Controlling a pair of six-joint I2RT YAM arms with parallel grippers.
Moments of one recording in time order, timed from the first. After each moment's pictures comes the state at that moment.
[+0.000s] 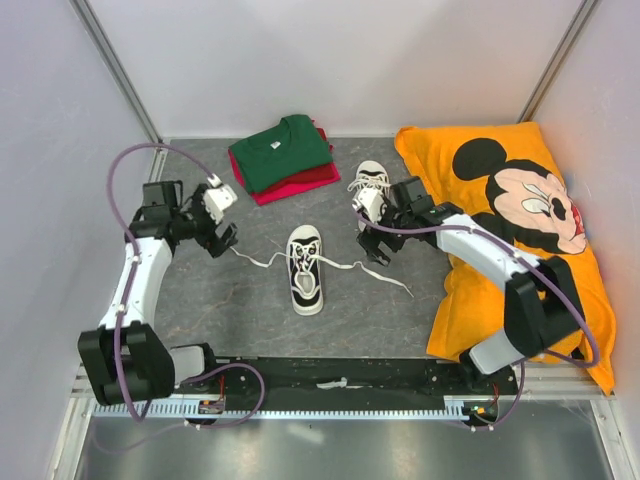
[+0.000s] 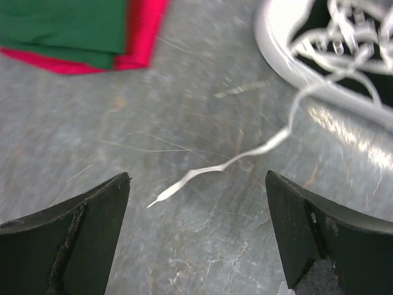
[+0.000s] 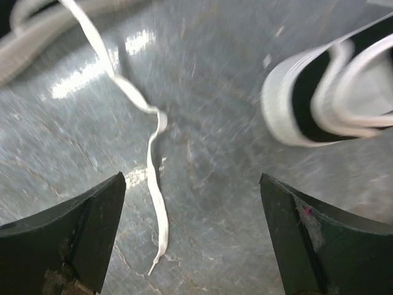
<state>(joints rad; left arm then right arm) 0.14 1.21 0.99 -0.60 0.66 0.87 0.46 1.51 1.08 -0.47 -0.36 -0.51</state>
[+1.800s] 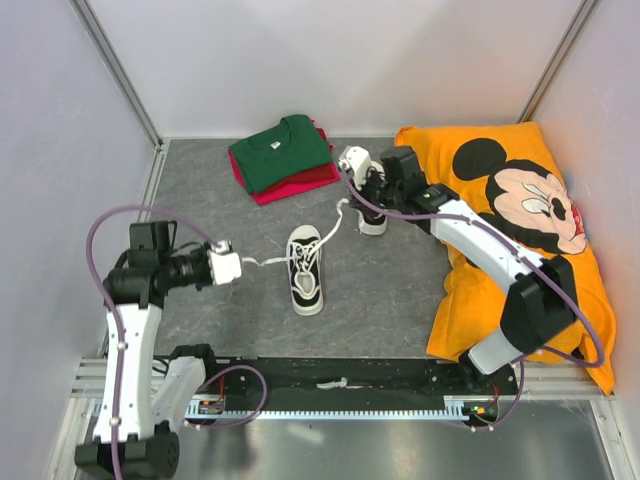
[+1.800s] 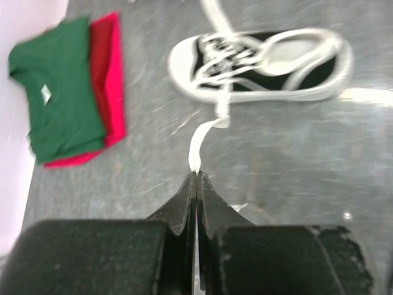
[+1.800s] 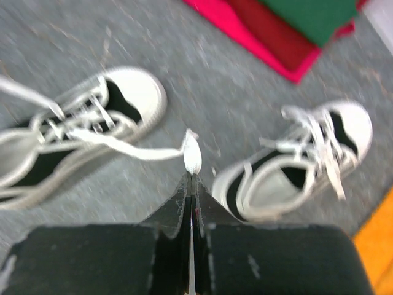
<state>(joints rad) 0.08 0.86 1.00 -1.04 0.84 1.34 0.52 1.52 1.25 -0.34 -0.32 -0.36</state>
